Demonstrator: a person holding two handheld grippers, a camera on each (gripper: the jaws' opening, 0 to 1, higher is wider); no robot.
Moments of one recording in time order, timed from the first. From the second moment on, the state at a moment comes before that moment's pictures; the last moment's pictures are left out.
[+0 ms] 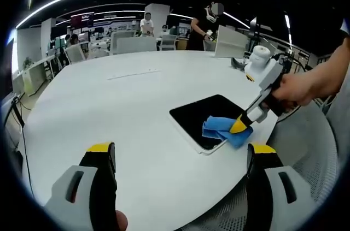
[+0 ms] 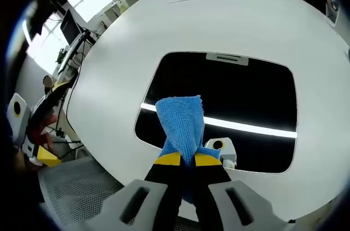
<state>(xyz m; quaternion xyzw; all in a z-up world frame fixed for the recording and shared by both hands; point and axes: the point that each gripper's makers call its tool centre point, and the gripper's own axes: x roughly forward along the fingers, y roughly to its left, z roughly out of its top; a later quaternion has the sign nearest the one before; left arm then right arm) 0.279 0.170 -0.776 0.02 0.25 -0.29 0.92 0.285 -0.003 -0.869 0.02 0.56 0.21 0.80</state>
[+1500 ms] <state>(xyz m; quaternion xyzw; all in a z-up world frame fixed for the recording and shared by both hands) 0.291 0.173 -0.775 0.00 0.25 -0.29 0.92 0.312 -0.027 -0.870 0.01 0.57 0.19 0.80</state>
